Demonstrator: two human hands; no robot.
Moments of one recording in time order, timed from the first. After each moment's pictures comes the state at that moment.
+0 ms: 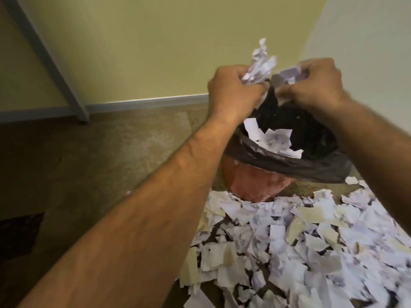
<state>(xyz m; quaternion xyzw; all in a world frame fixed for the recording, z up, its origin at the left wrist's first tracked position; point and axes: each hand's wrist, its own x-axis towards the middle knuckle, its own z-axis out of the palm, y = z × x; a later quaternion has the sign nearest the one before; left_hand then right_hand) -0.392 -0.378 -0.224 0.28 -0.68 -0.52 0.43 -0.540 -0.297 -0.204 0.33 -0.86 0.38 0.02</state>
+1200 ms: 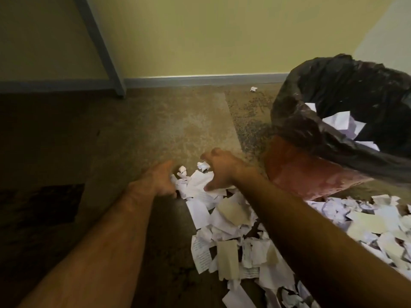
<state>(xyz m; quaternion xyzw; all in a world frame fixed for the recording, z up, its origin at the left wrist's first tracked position) -0.161 -0.479 -0.448 0.53 -0.78 -0.31 -0.10 -0.350 -0.408 -0.430 0.64 -0.74 -0.07 -0.21</state>
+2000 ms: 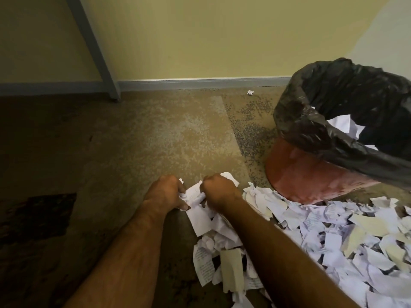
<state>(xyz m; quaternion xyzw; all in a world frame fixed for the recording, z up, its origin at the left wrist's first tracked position) -0.174 -0.469 -0.479 0.50 -0.82 -0.27 -0.08 -0.321 -0.396 -0.474 0.69 -0.71 -0.11 -0.13</state>
